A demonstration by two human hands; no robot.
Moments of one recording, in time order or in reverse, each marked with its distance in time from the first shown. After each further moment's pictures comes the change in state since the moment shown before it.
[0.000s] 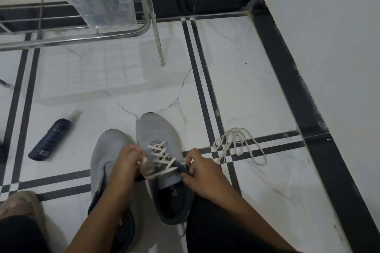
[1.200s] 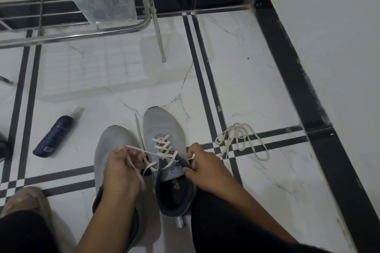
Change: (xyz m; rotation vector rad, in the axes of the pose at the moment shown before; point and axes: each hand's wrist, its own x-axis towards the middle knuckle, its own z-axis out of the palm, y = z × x) left_hand 0.015 -0.009 -0.003 -0.788 0.315 -0.150; right_hand 0.001 0.000 -0.002 -0.046 -0.028 0.017
